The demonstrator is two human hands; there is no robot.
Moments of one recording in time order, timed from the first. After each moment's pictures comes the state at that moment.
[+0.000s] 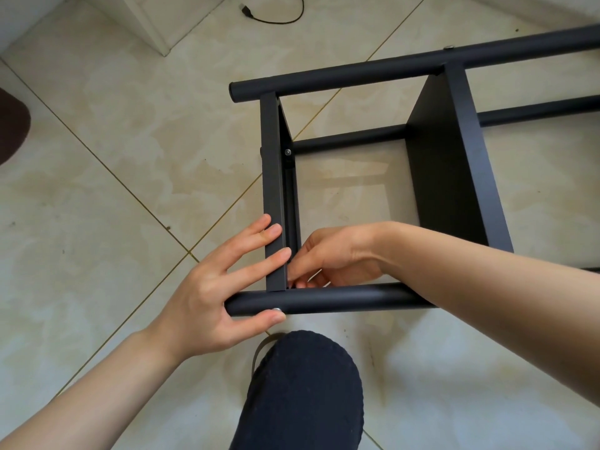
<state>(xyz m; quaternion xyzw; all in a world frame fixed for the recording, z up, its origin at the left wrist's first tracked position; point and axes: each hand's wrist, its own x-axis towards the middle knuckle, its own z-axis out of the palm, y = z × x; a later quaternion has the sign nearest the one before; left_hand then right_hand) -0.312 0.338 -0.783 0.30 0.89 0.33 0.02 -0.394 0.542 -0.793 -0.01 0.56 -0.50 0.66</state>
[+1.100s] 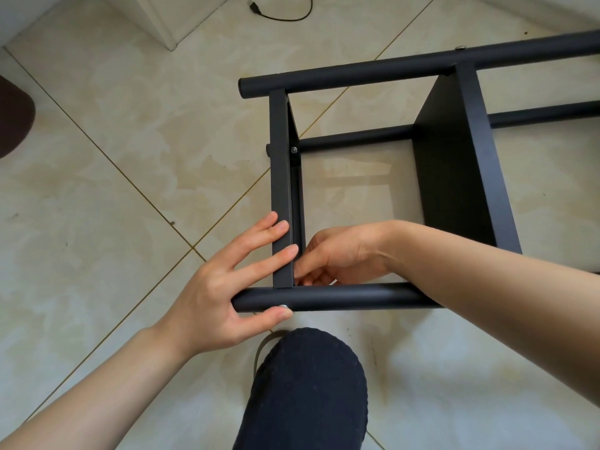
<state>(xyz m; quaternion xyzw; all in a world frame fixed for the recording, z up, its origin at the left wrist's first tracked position) -0.309 0.339 -0.786 0.29 0.89 0.36 0.01 -0.395 0.540 -0.794 -0.01 0.56 -0.48 0.67</state>
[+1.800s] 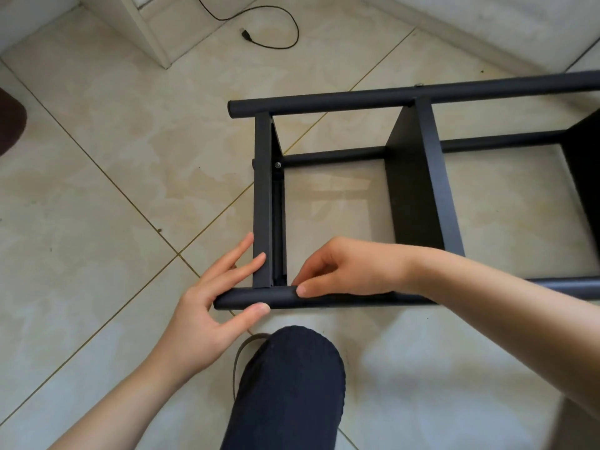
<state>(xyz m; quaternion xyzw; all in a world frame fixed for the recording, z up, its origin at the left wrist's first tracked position) -0.271 0.355 -0.774 0.04 0.86 0.51 0.09 -0.372 0.588 -0.747 -0.19 0.76 -0.36 0.50</state>
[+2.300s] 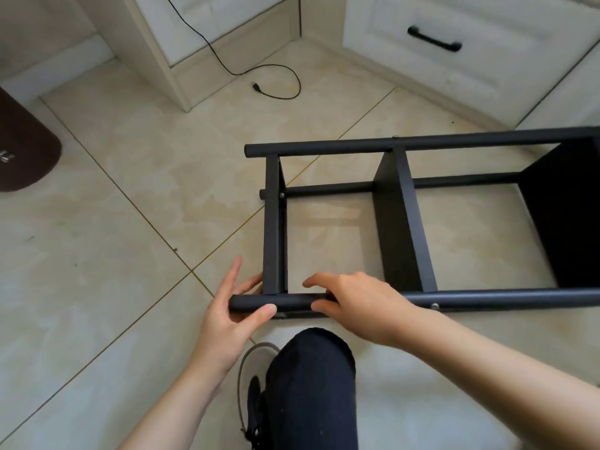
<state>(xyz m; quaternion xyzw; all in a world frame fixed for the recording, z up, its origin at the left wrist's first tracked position) -0.255 0.379 -0.771 -0.18 0.72 0.66 0.08 -0.322 0.593 -0.732 -0.19 0.90 -0.21 0.33</state>
